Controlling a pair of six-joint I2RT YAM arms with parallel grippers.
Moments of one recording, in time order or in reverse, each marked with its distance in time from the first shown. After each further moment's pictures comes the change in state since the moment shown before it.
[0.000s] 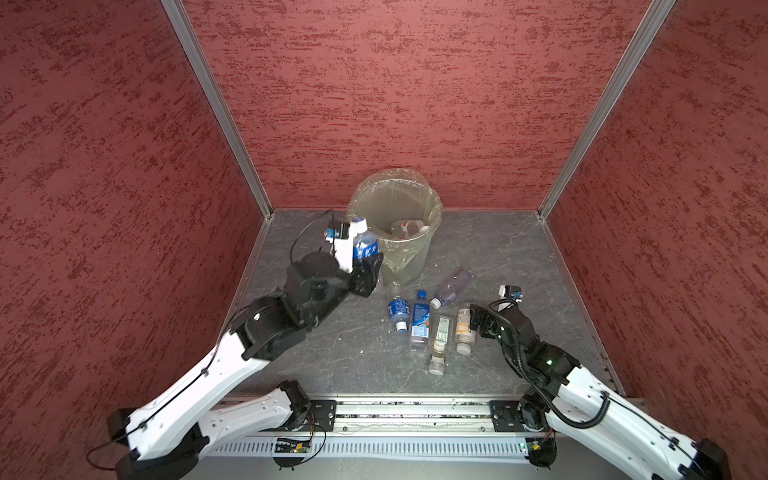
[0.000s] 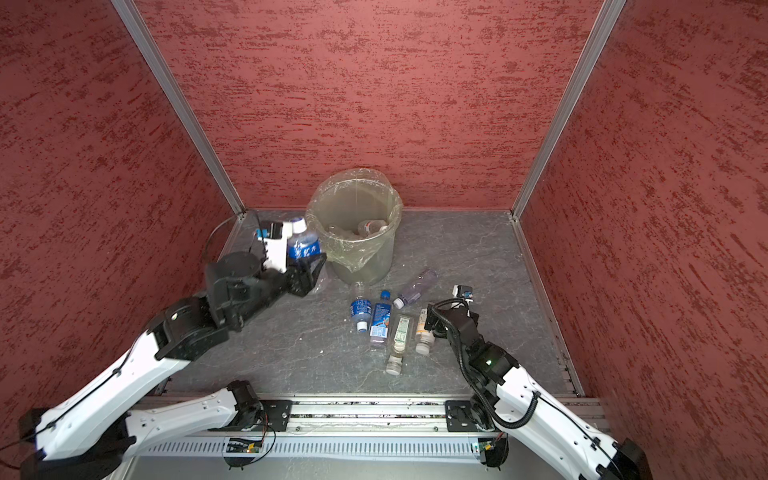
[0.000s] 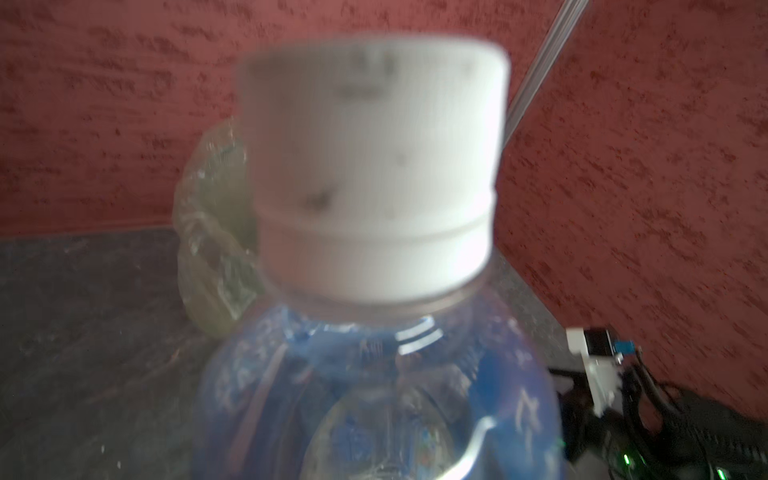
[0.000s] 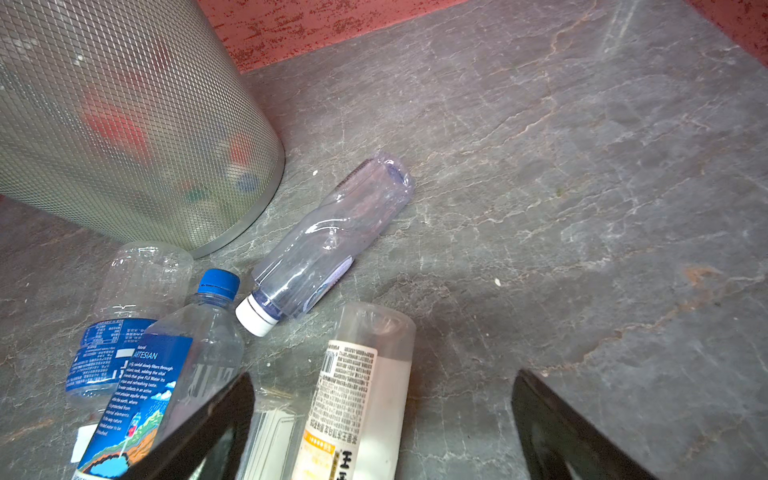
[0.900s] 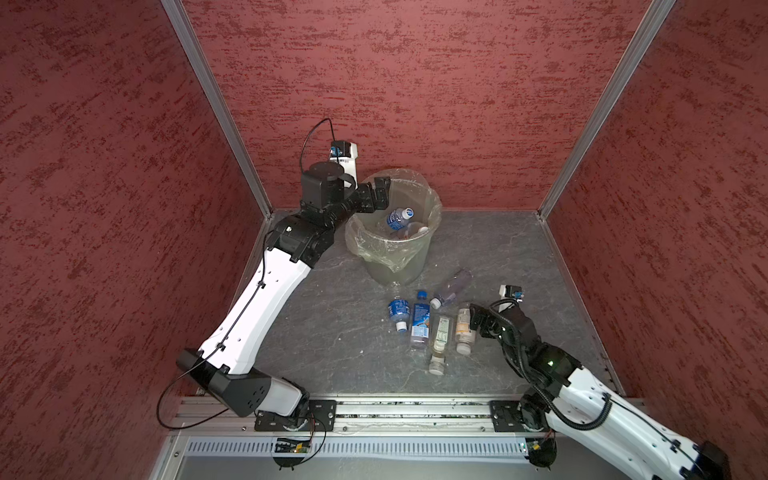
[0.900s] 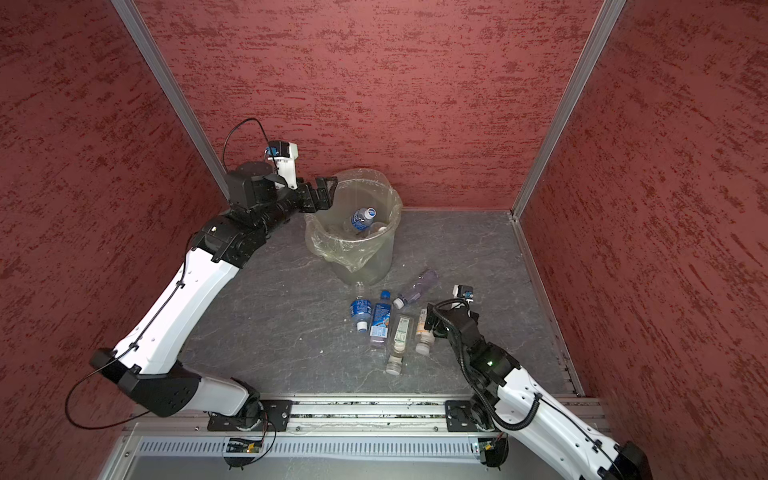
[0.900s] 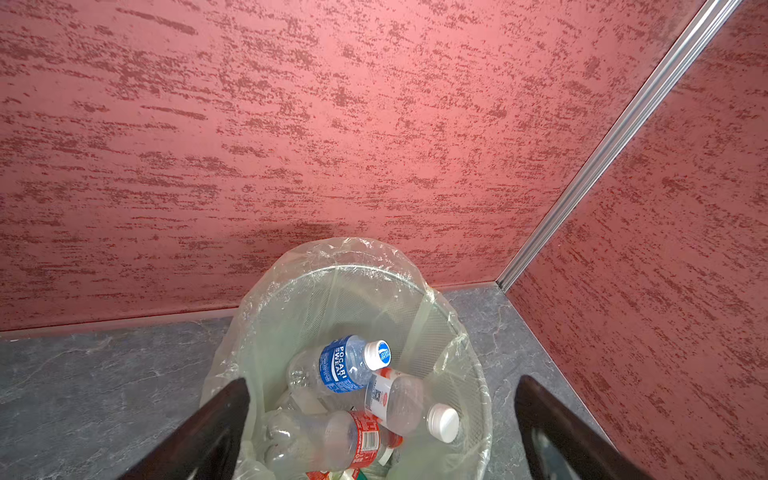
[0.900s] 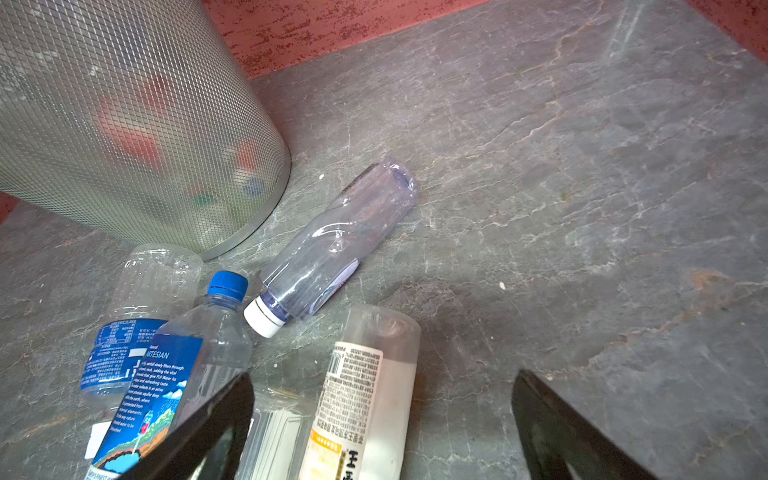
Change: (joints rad) left arm 0.333 0.377 0.391 0.060 0.230 0.049; right arm 0.000 -0.016 0.000 0.002 -0.007 -0.003
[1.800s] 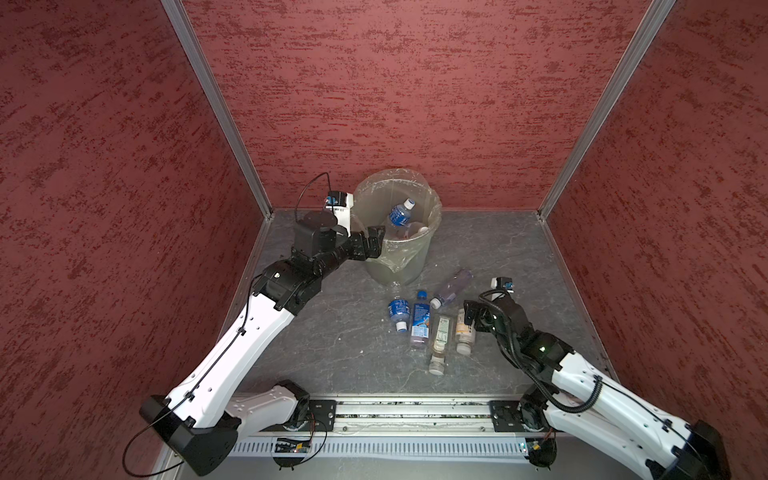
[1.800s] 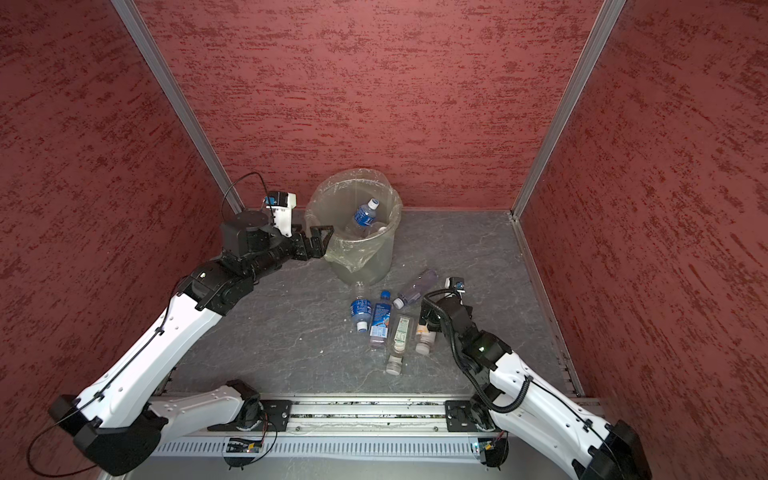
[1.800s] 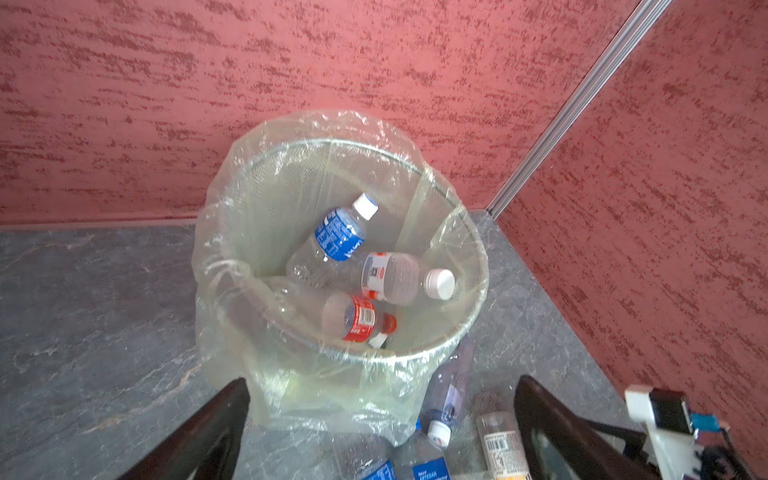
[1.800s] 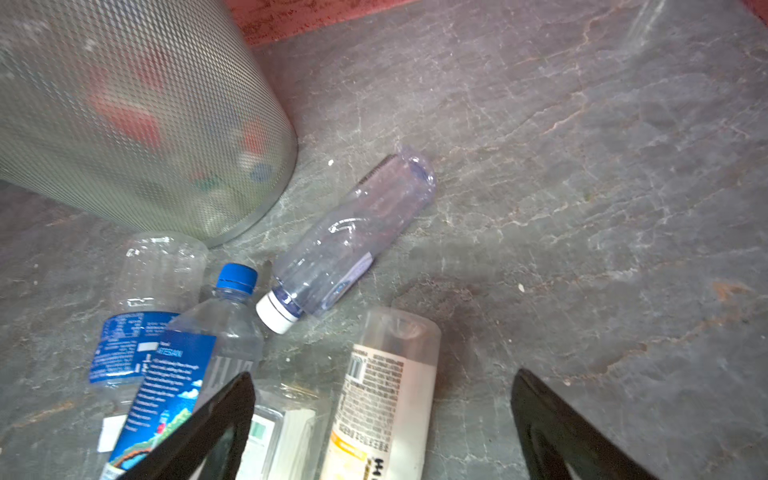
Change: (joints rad) left arm -0.051 -0.307 -0.456 0.007 0.037 -0.045; right arm 0.000 0.169 0.147 -0.046 -0.046 -0.003
